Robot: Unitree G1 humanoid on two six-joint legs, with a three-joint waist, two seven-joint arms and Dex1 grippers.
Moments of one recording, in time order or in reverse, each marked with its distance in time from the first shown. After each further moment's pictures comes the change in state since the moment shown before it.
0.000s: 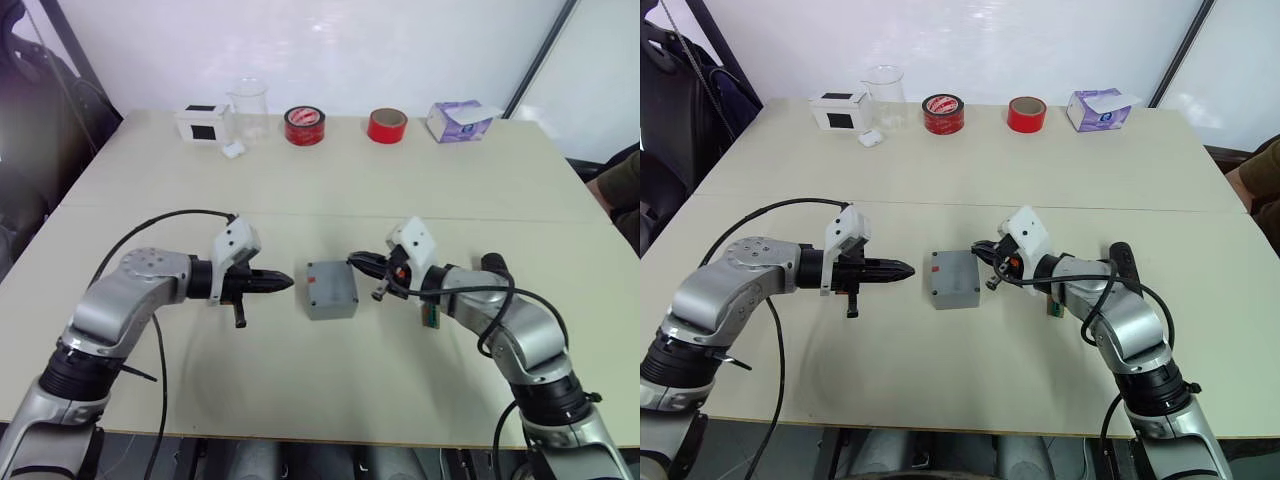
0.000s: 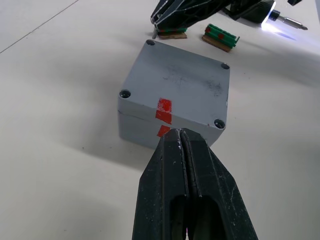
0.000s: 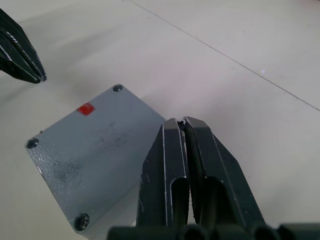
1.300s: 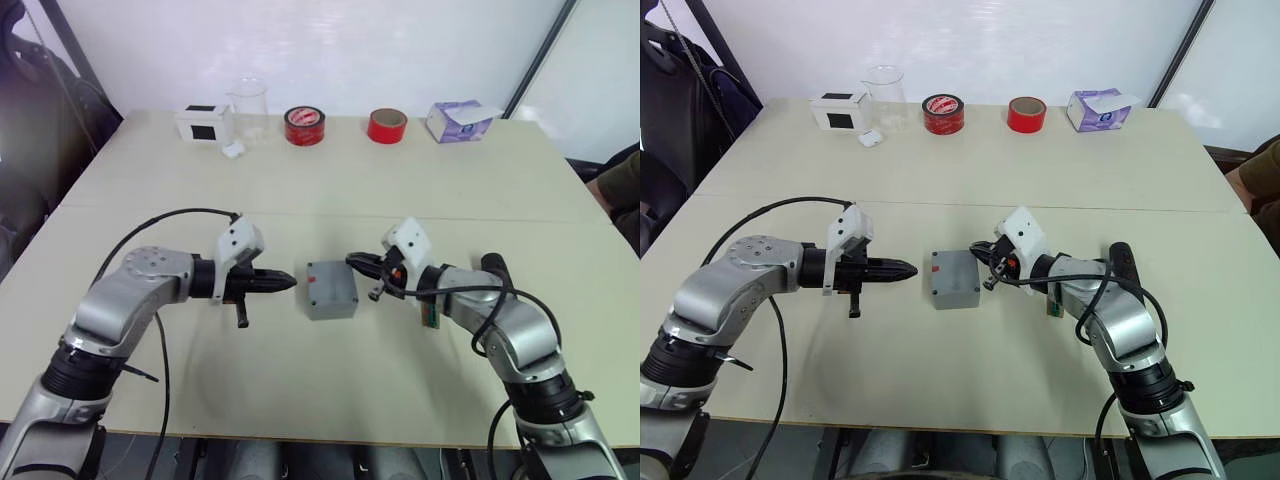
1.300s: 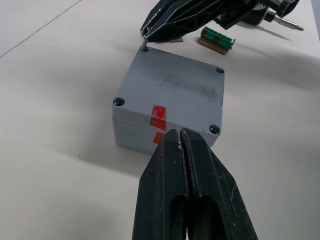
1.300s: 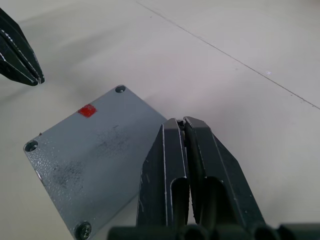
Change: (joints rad) left arm -0.009 -0.005 -0.008 -0.009 0.000 0.000 0.000; right arm -0.002 0.011 0.008 0.018 -0.047 0.006 0.022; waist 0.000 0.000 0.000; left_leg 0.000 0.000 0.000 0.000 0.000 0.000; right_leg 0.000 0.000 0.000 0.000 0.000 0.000
